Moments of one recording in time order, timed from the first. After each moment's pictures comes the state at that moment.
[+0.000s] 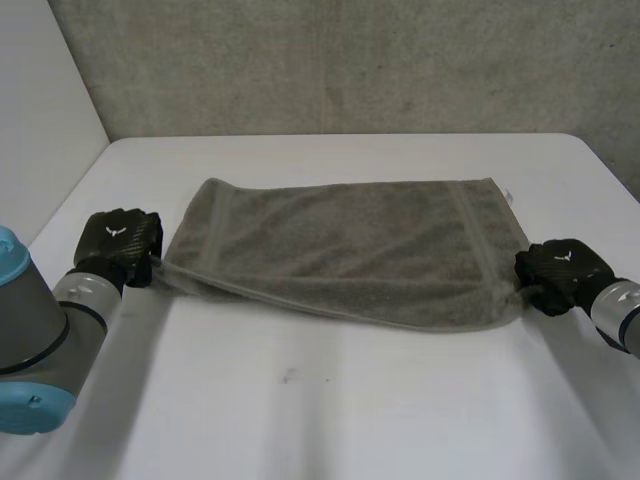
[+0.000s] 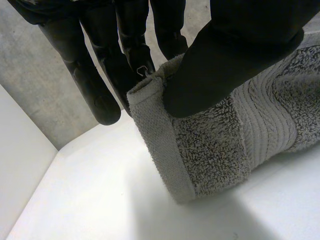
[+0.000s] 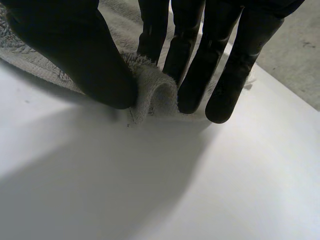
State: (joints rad) left arm 4.52 -1.90 -1.85 3.59 -1.51 3.41; right arm 1.48 -1.04 1.69 -0.18 1.06 2.54; left_hand 1.20 1.22 1.22 1.22 1.04; right_hand 0.96 1.17 1.17 1.19 0.96
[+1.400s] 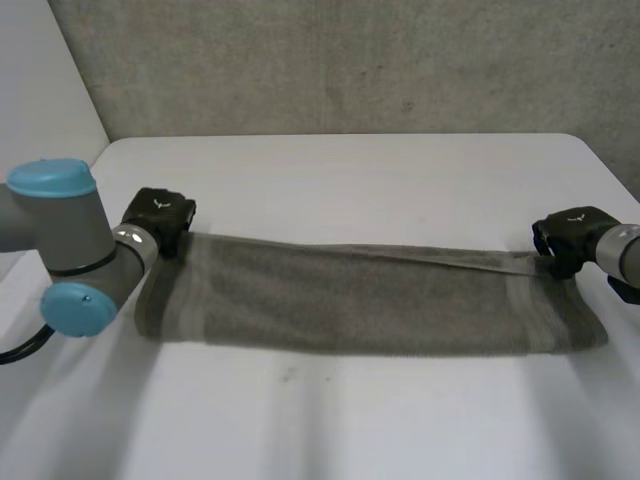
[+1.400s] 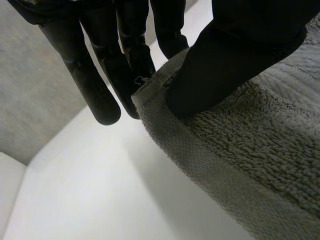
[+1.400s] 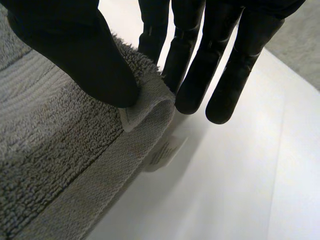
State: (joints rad) left arm 4.47 -2.32 -1.21 3.25 -1.49 3.65; right arm 1.56 -0.87 1.15 0.27 1.30 2.55; left_hand 1.20 1.22 1.22 1.22 1.04; right_hand 0.96 1.17 1.19 1.19 0.97
